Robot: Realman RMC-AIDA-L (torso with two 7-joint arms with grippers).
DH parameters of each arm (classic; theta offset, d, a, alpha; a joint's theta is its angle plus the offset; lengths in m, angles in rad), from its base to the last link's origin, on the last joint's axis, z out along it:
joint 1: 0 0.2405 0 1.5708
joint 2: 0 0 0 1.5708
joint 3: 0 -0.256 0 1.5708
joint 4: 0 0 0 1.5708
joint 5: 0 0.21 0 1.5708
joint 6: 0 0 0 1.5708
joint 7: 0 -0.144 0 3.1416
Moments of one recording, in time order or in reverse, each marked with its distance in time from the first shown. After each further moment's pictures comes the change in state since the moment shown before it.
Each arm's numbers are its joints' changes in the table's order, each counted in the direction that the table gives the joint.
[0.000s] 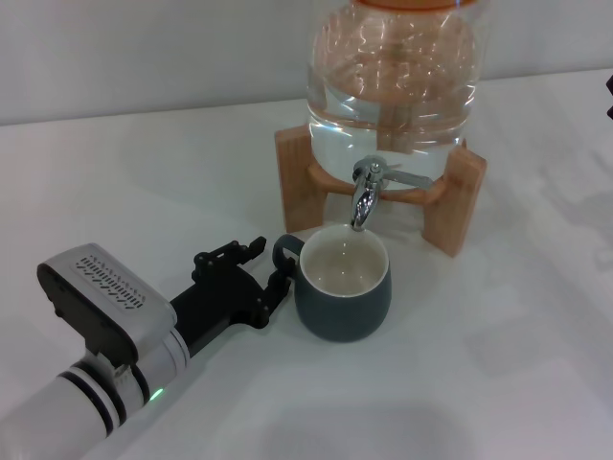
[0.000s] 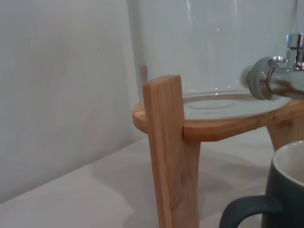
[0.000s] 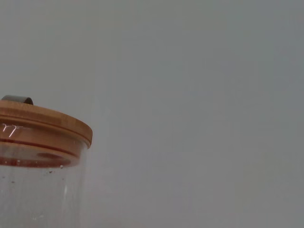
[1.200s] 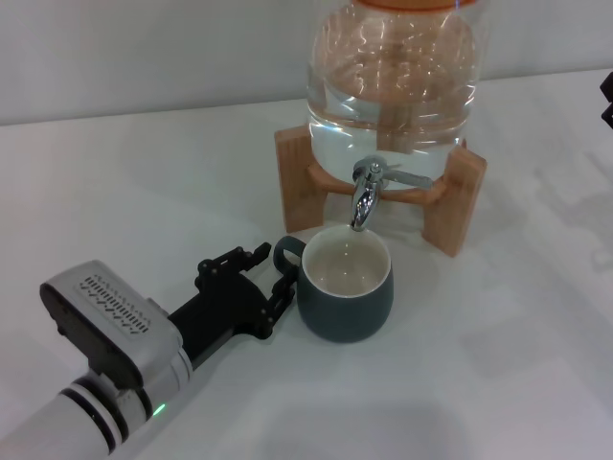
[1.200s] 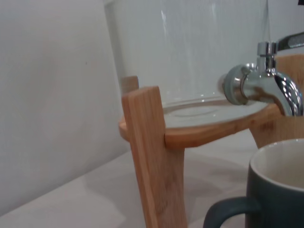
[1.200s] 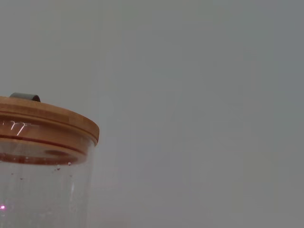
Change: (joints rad) left arm 0.037 0.000 0.002 0.029 0.000 -0.028 -0.094; right arm 0.000 0.000 0.016 -0.001 0.001 -0.001 0.004
